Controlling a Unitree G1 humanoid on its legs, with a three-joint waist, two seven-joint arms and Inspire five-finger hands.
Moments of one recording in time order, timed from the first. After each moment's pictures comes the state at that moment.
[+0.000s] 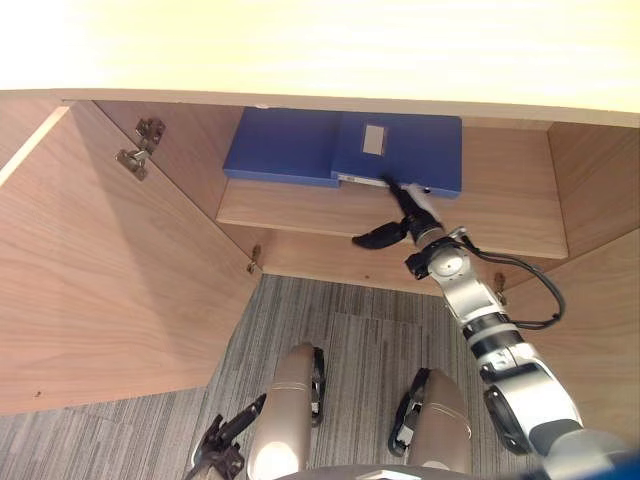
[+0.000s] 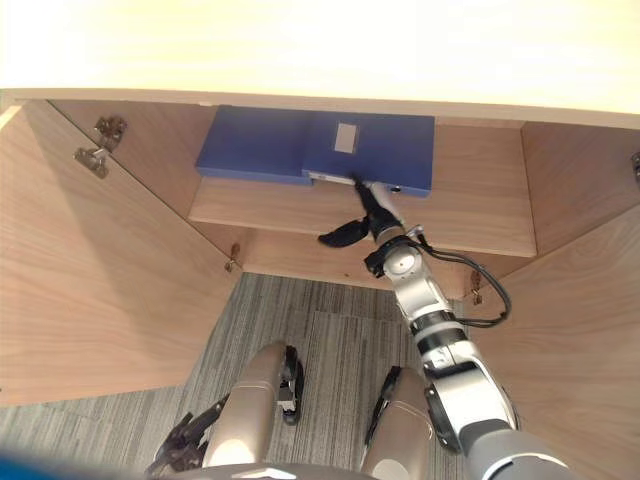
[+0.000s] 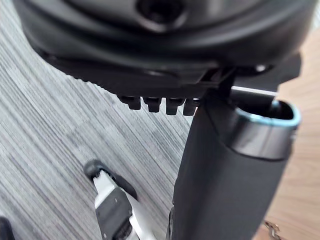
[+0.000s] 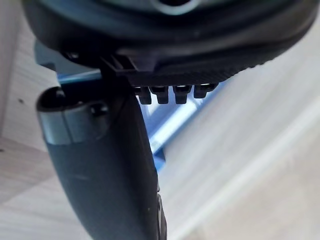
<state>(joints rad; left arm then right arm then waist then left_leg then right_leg) 0.12 0.00 0.51 0.93 -0.28 0.01 -0.02 -0.58 -0.29 0.13 0.39 -0.36 0.09 -0.06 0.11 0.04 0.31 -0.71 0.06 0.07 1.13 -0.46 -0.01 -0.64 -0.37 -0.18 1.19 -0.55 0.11</state>
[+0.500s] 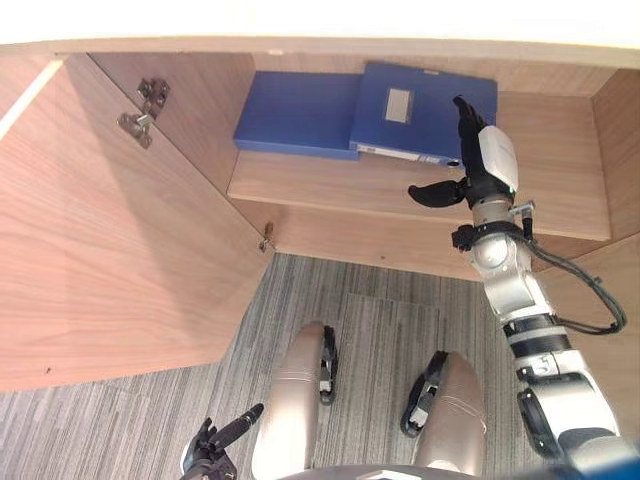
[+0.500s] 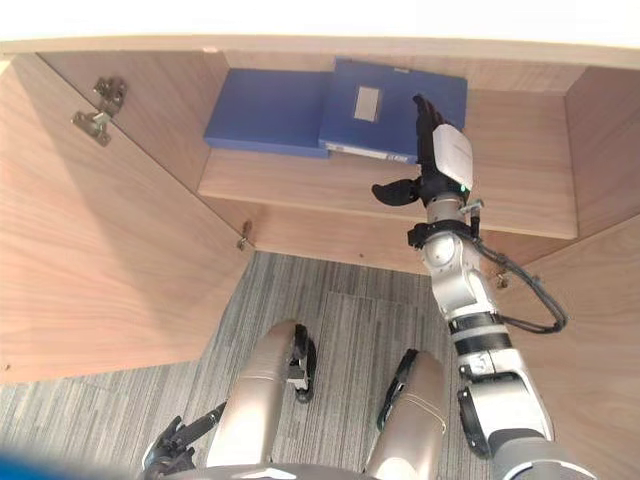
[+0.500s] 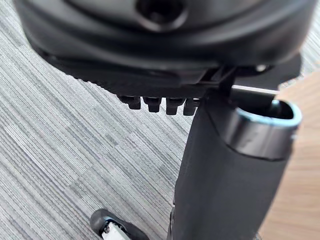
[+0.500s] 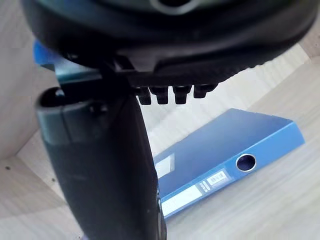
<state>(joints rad) 0.14 0.03 0.45 0.93 -0.22 -0.04 -0.01 -0.66 -0.44 0.06 0.38 -0.50 0.02 -0.24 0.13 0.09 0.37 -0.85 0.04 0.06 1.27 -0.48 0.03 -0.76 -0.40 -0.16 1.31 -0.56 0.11</state>
